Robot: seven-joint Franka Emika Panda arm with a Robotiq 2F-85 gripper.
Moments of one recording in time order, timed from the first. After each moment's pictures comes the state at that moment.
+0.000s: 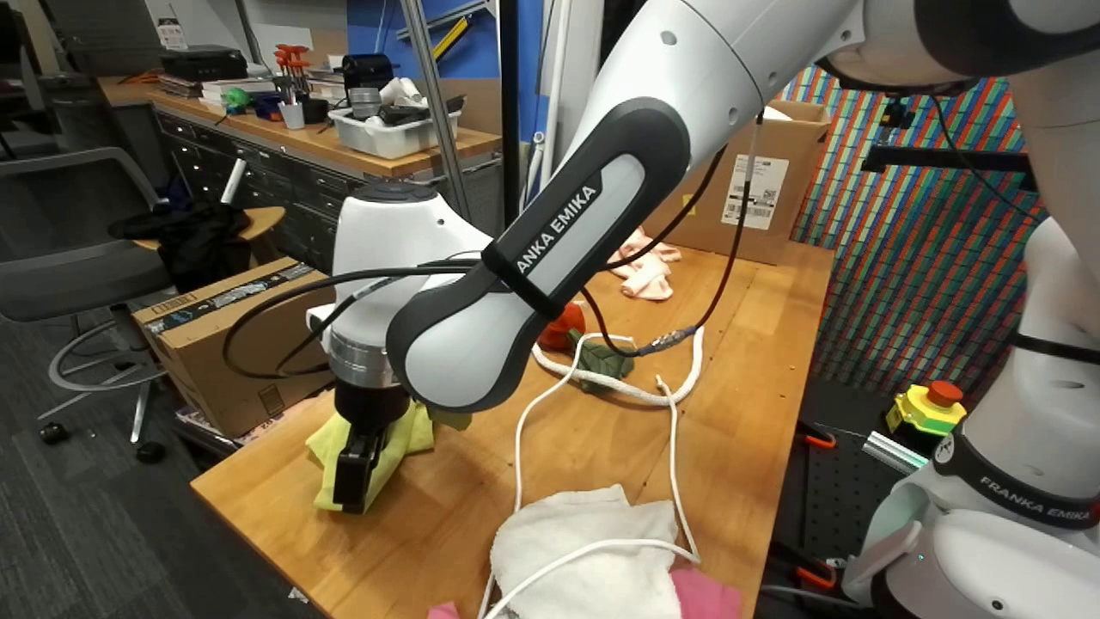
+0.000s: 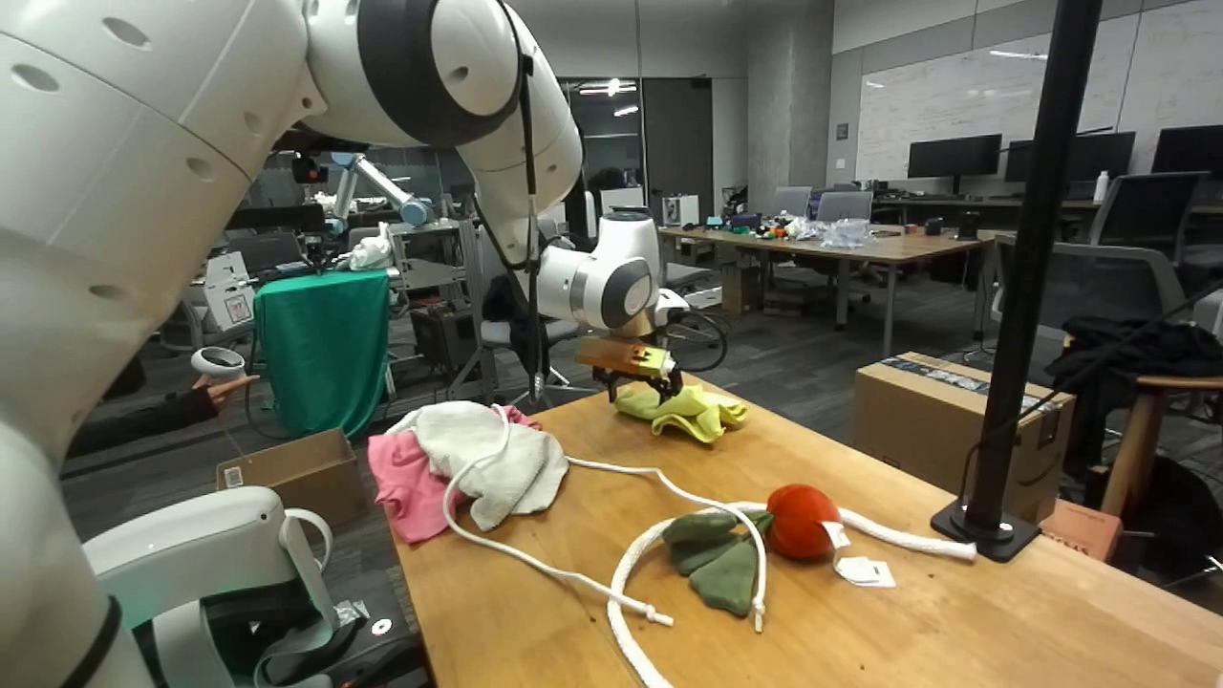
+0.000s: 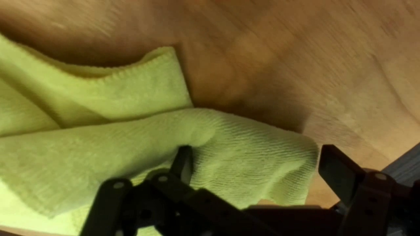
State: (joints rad) arm 0.26 0.68 0.23 -1.77 -0.06 2.67 -0.12
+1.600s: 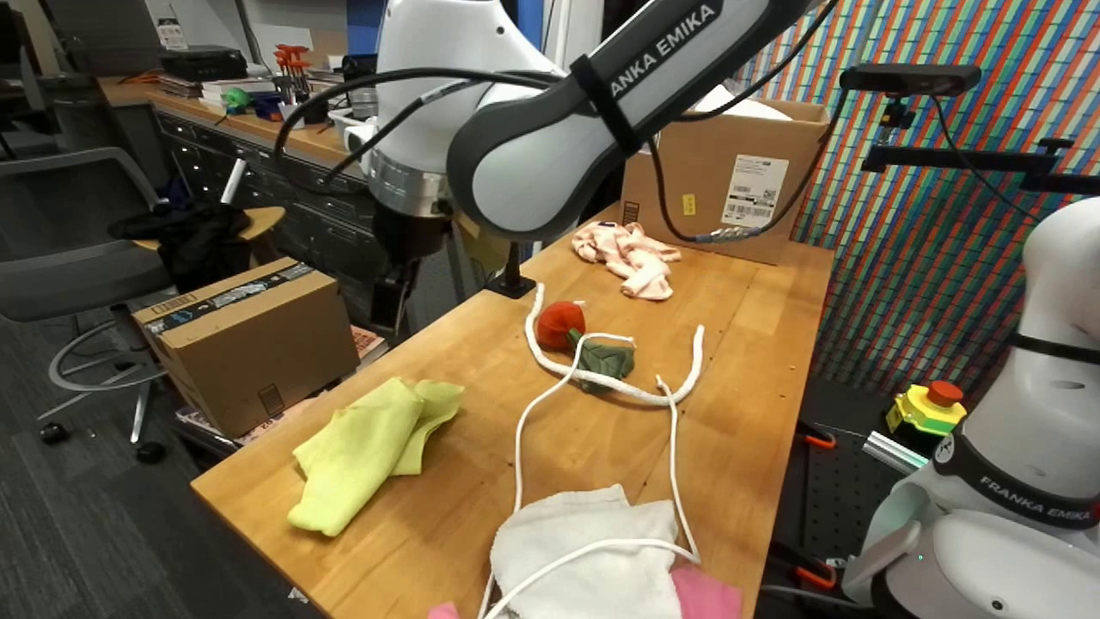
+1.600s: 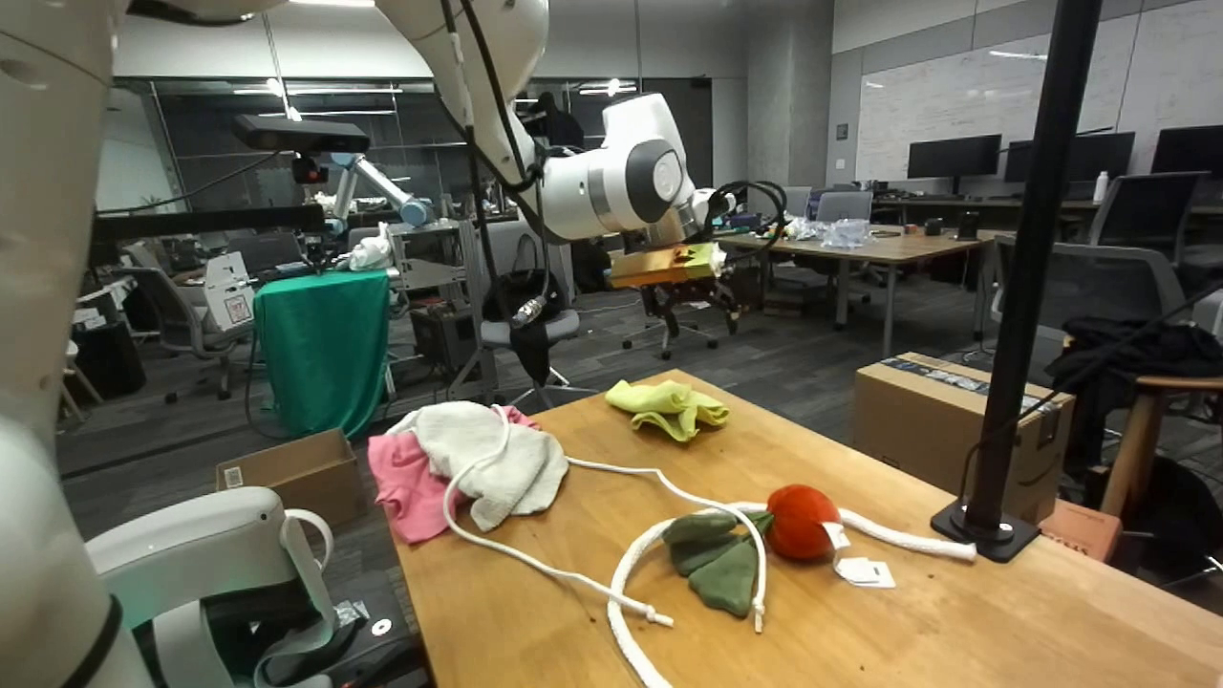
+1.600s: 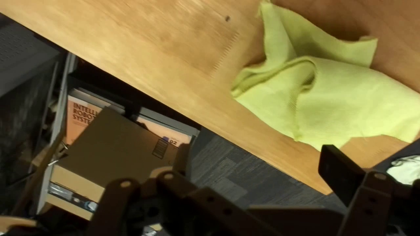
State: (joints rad) arm 0.27 0.34 0.05 -1.90 -0.23 2.58 -0.03
